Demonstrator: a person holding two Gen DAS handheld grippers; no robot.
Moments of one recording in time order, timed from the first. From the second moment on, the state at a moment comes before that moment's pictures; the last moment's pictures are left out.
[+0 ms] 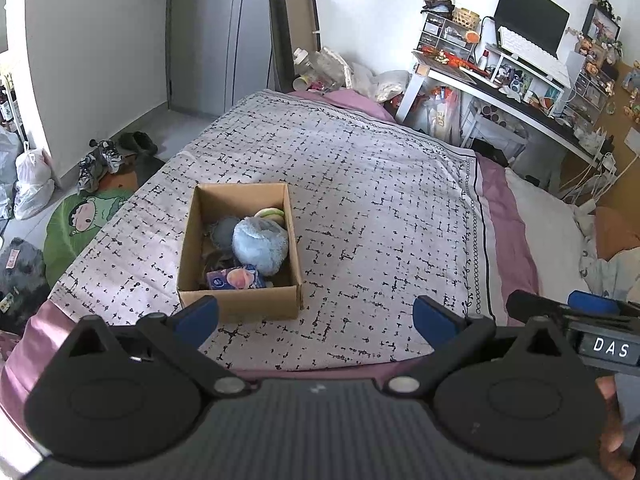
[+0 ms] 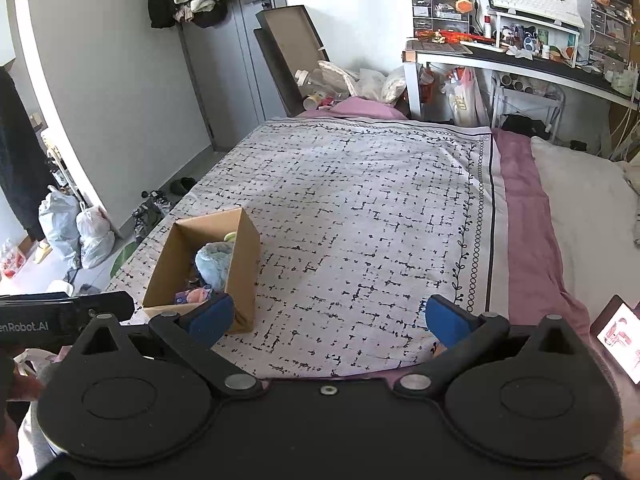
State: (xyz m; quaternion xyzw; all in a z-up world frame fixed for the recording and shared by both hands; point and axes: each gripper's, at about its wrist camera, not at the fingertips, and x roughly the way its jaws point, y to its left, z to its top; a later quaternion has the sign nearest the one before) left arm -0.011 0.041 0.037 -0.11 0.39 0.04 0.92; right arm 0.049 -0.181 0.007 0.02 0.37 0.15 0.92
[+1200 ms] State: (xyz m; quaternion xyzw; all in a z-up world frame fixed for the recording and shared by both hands) left arm -0.014 0.042 0.028 -0.11 0.39 0.04 0.91; right arm 0.050 -0.177 0.001 0.01 0.37 0.15 0.92
